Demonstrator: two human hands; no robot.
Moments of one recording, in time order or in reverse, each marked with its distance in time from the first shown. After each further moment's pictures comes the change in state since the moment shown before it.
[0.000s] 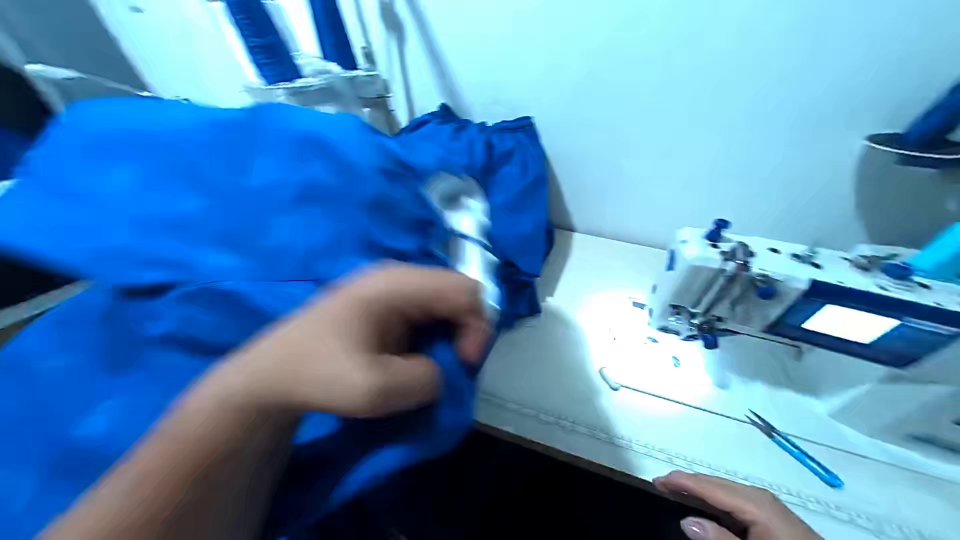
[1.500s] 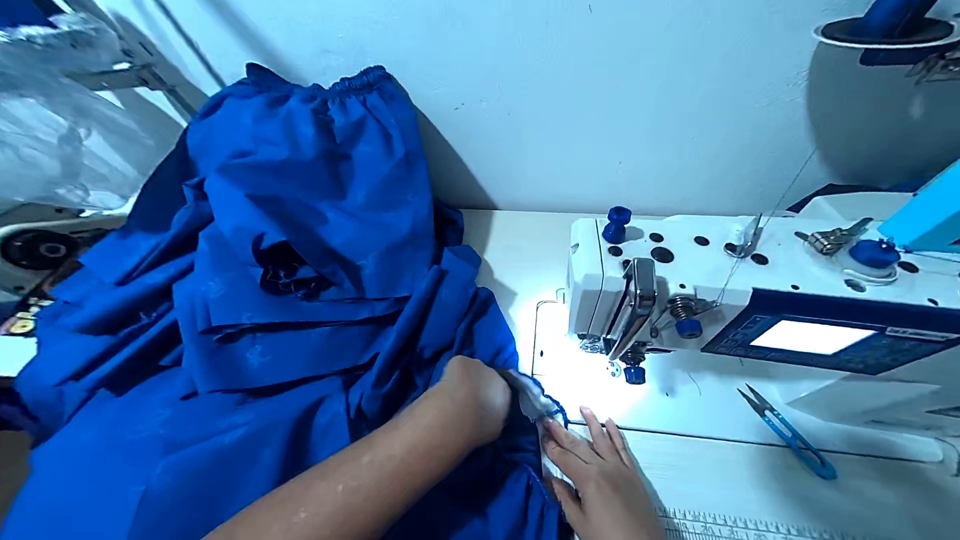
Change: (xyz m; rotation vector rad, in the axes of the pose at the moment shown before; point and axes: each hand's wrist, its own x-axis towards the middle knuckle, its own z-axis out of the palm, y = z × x) left_hand 0.179 -0.102 0.194 0.452 -1.173 -0.905; right_hand 0.086 0.061 0.038 -0.404 0.324 0.243
